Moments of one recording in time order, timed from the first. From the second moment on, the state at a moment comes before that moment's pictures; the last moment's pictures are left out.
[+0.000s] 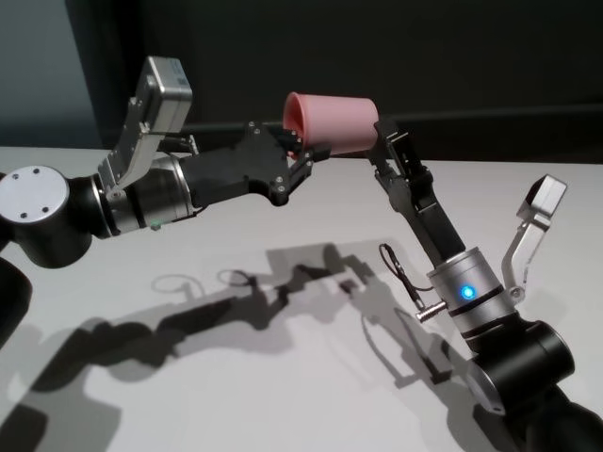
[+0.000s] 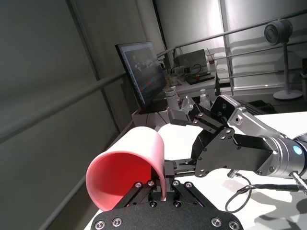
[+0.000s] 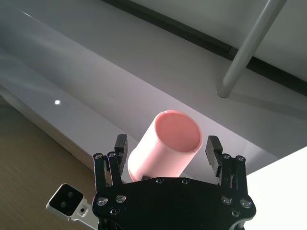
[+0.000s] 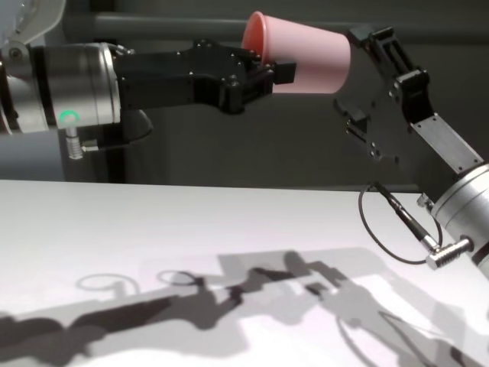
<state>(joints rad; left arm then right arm) -0.62 0.44 0.60 -1.25 -0.46 -0.15 -0.84 0.25 0.06 -0.25 -1.25 1.39 0.17 0.71</state>
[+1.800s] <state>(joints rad) -0.62 0.44 0.60 -1.25 -0.46 -0.15 -0.84 0.37 0.05 -0.33 -1.06 1.48 0.17 0.80</state>
